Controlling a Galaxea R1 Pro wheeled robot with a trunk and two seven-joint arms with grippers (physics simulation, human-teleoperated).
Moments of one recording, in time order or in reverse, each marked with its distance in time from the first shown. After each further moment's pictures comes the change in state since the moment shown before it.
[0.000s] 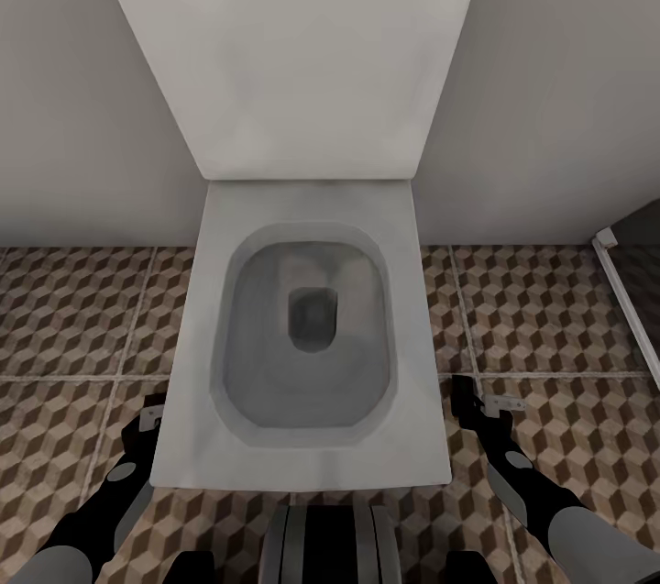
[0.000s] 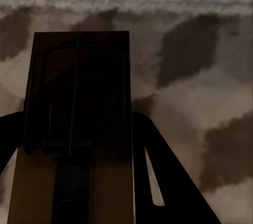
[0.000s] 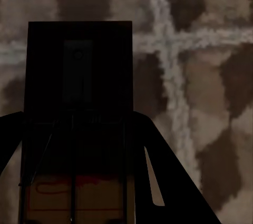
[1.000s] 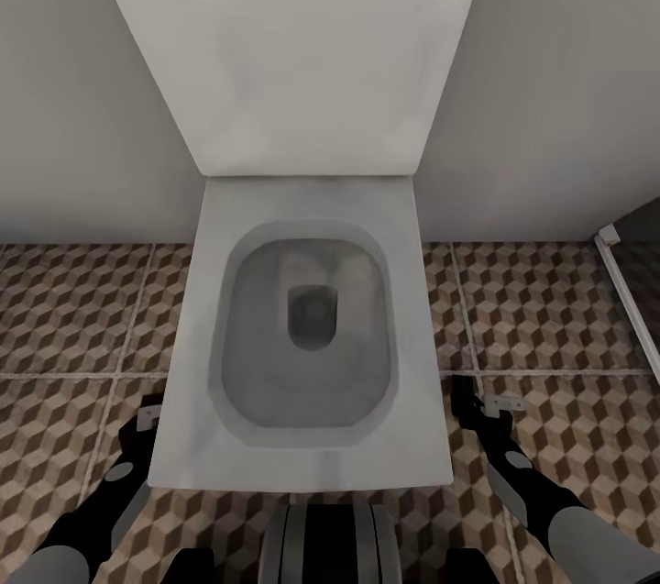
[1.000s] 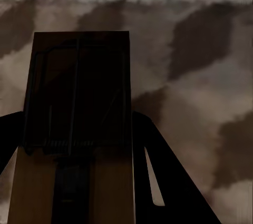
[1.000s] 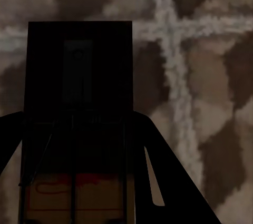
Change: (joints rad) left arm 0.000 0.008 0.003 0.000 0.000 0.000 0.000; right arm 0.000 0.000 0.000 0.000 0.000 0.000 0.000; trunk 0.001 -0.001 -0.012
